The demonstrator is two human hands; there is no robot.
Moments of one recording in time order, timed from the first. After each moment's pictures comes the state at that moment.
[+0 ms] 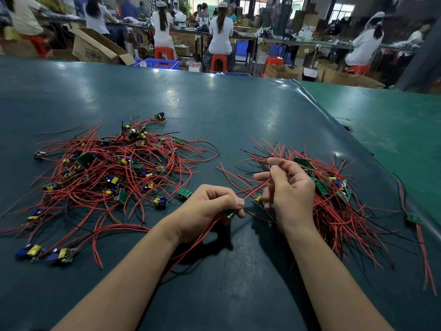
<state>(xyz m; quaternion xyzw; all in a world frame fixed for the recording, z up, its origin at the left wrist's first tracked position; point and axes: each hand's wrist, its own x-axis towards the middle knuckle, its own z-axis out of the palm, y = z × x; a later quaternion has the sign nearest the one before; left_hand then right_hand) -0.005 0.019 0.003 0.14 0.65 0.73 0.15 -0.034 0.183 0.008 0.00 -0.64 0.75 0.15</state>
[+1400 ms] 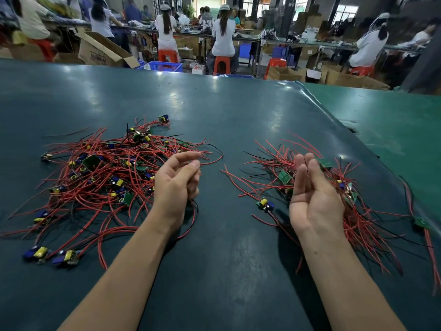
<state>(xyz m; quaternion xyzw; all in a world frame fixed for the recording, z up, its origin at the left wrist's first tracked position) -0.029 -0.009 0.005 -0.01 0.54 0.82 -0.16 -0.029 0.197 0.031 -0.11 -0.27 0.94 0.17</state>
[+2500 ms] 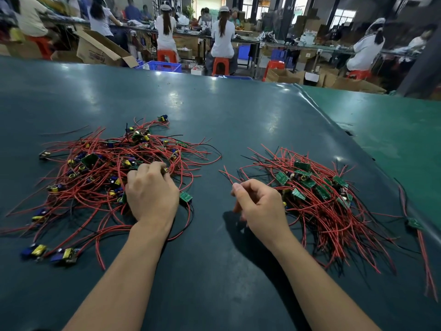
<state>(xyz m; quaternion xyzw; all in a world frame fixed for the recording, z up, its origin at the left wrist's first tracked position) -0.030 -0.034 -0.014 -0.21 0.89 0.23 -0.33 -0.024 0.162 -0.016 0.10 -0.80 0.59 0.09</state>
